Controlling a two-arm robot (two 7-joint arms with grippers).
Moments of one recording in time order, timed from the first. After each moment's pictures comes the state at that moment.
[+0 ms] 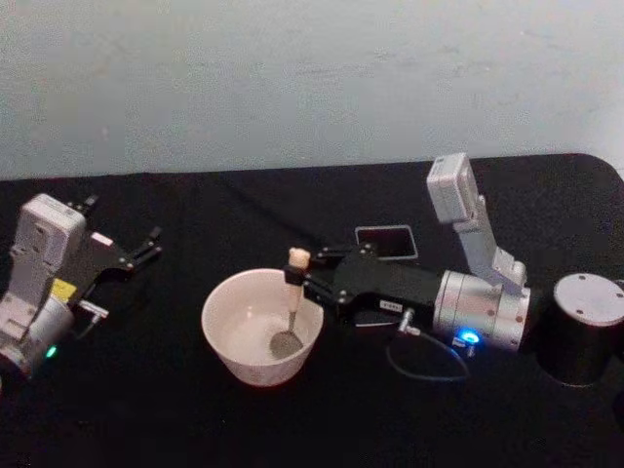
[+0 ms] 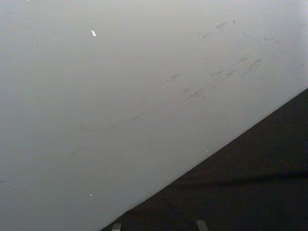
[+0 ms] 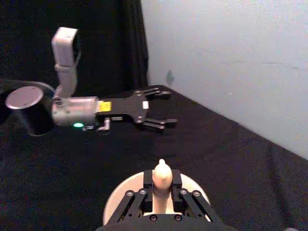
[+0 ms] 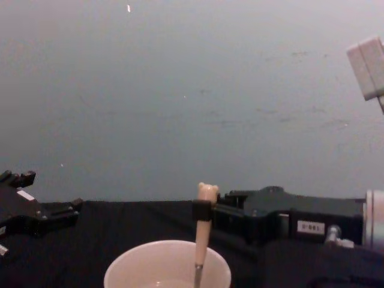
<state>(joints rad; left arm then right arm) -0.20 0.60 0.45 -1.41 -0.25 -0.12 0.03 0.39 0.46 -0.61 -1.41 0.56 0.05 0.69</state>
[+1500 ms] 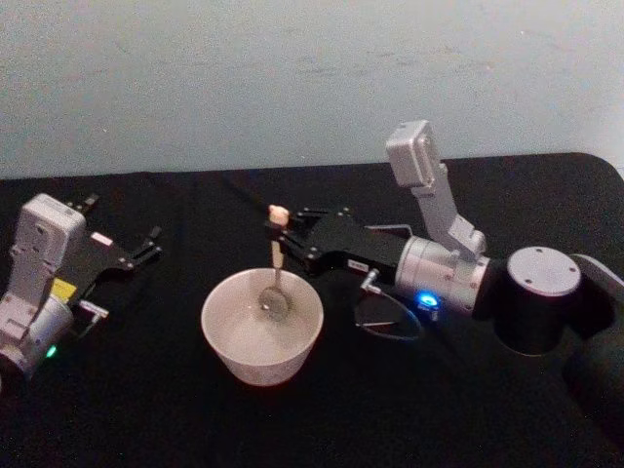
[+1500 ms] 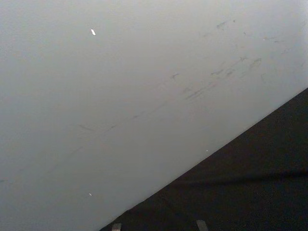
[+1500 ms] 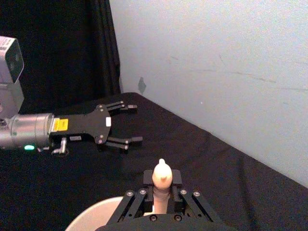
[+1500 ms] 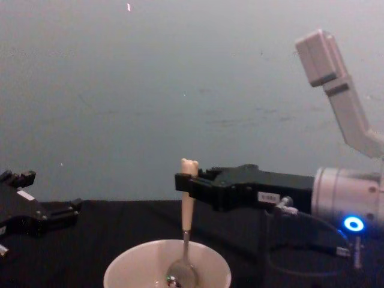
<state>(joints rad) -0.20 0.60 0.45 -1.41 -0.25 -0.12 0.03 0.48 0.33 -0.61 -1.28 0.50 0.05 0.59</state>
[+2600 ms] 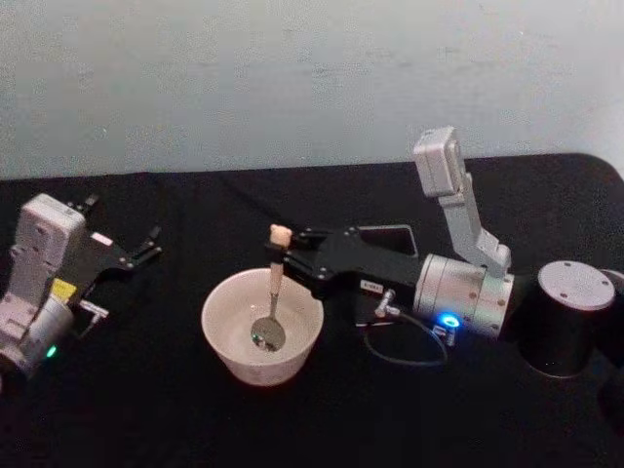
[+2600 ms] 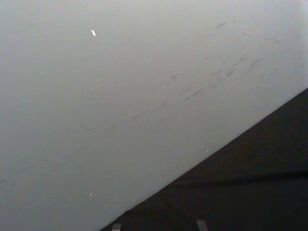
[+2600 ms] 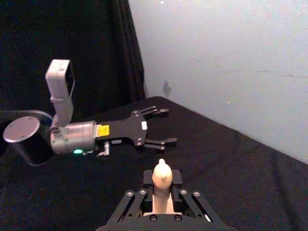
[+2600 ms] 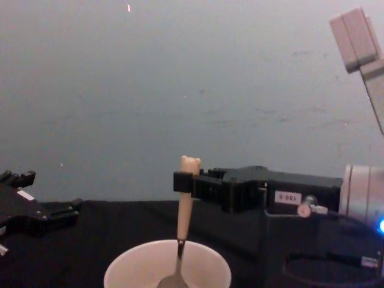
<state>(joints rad) -0.20 0.60 0.45 -1.41 -0.25 -0.12 0.03 0.40 0.43 -0.61 -1.46 0.63 0.14 0.62</state>
